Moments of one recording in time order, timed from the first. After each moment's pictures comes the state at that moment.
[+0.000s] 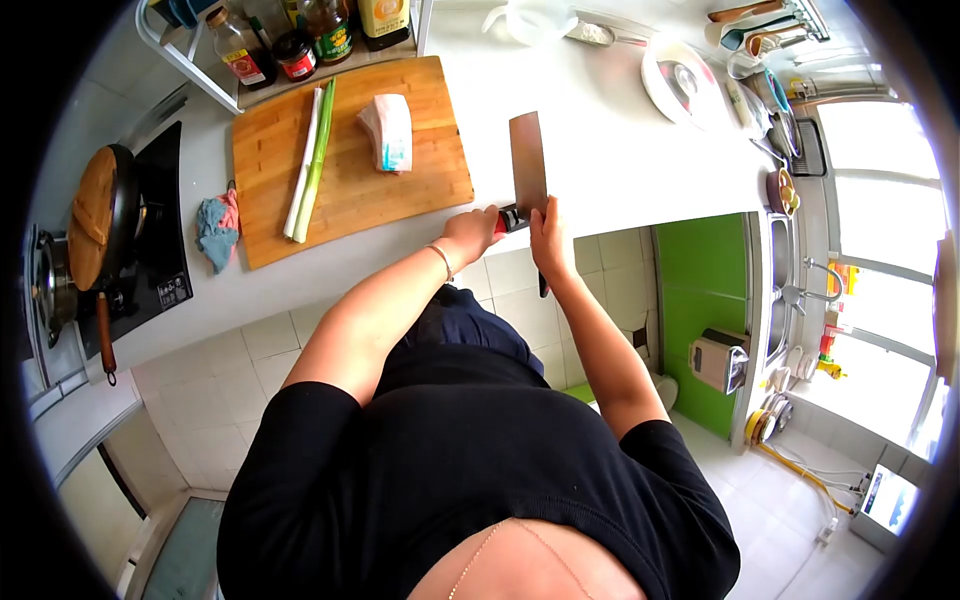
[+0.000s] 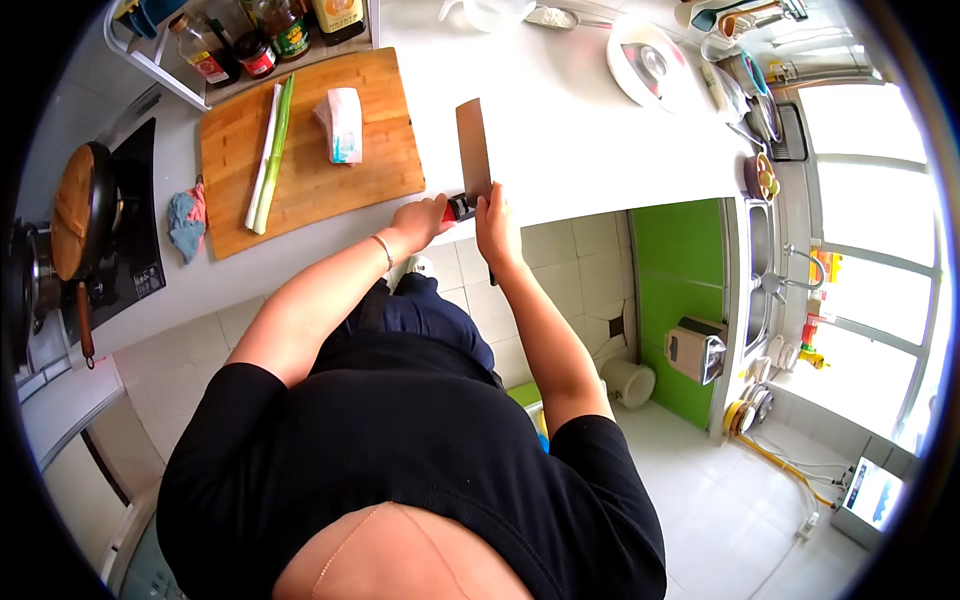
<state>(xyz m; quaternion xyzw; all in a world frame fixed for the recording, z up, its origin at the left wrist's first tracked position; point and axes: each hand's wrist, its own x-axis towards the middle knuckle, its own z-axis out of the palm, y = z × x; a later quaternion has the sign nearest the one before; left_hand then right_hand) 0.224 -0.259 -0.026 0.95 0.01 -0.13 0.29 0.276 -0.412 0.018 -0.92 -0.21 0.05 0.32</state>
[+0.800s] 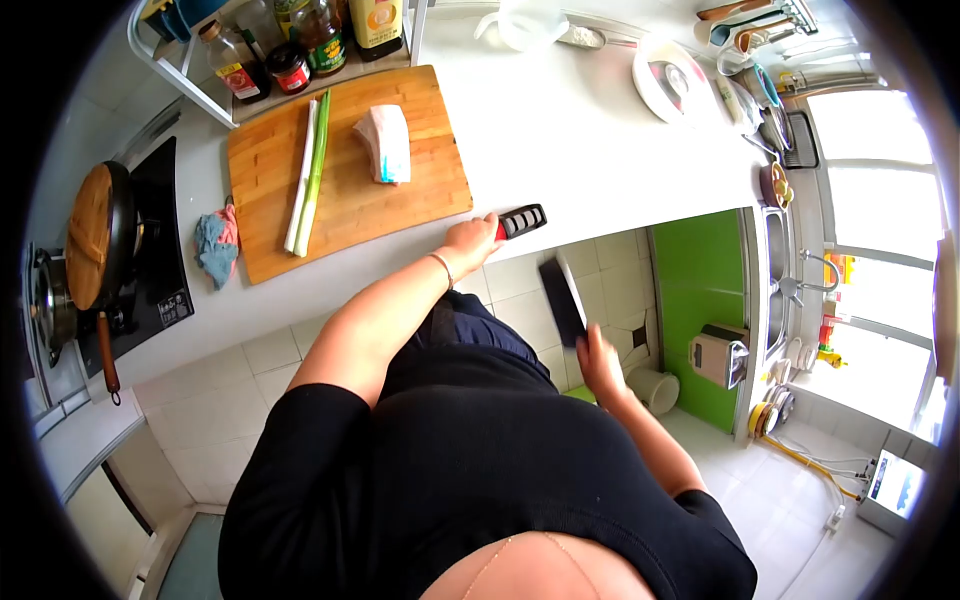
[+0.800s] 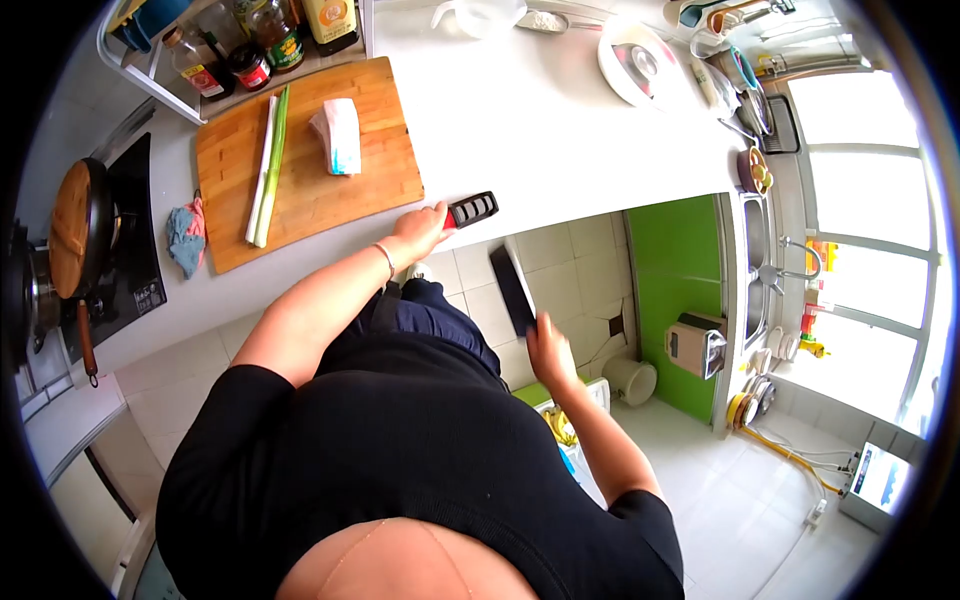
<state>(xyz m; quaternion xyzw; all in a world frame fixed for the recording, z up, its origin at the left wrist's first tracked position) 0.225 -0.260 -0.036 0.96 -0.01 -0.10 0.27 0.157 -0.562 0.069 -0.95 -0.17 0.20 0.17</state>
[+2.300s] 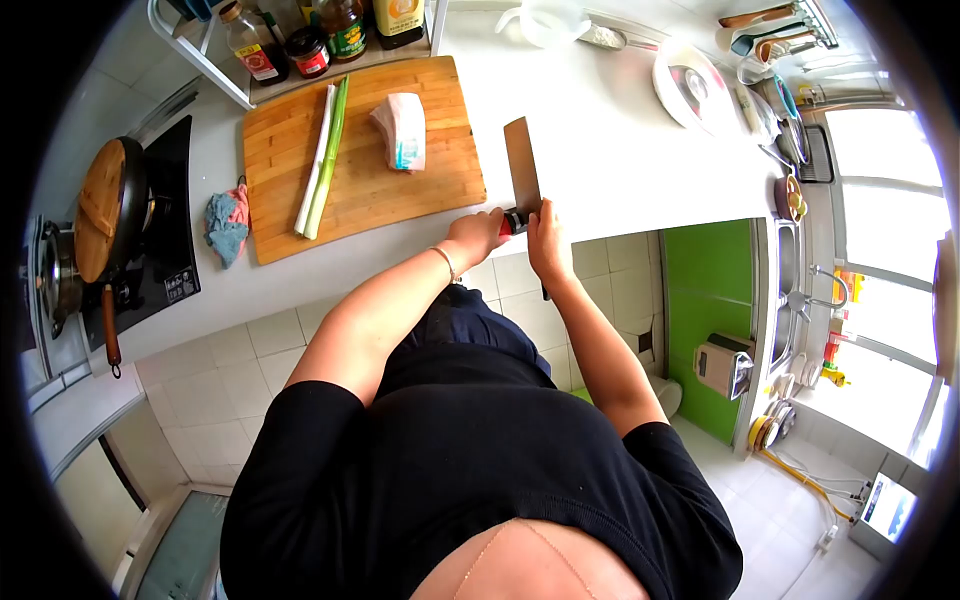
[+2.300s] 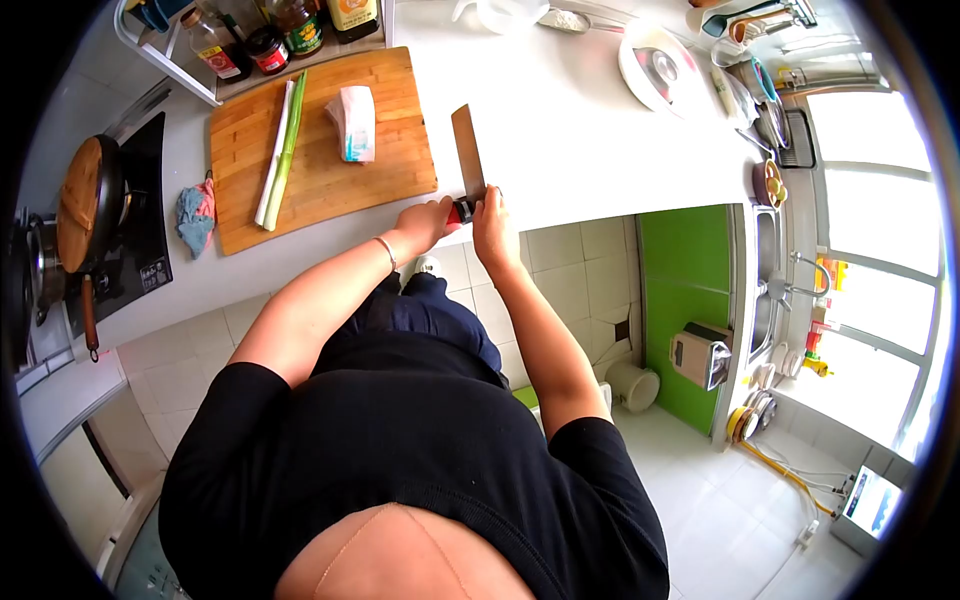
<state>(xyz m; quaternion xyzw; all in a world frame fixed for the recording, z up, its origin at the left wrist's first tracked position) 0.217 -0.250 -0.022 0.94 0.02 -0.14 0.30 0.265 -0.395 0.013 -0.93 -0.24 0.05 0.29</state>
